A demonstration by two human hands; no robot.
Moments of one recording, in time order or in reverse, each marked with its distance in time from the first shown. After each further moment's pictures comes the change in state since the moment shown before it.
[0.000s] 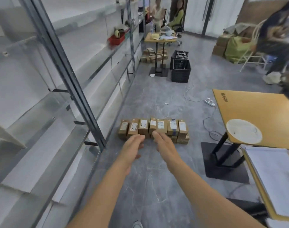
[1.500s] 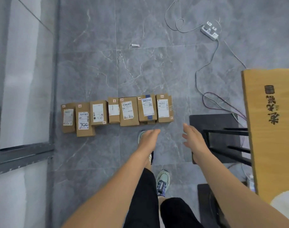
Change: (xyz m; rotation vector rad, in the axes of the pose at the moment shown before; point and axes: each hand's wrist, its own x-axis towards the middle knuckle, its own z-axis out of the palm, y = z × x) left_hand 0.683 -0.069 0.347 0.277 -0.244 -0.725; right_hand 0.643 0.198 -0.308 0.051 0.287 0.819
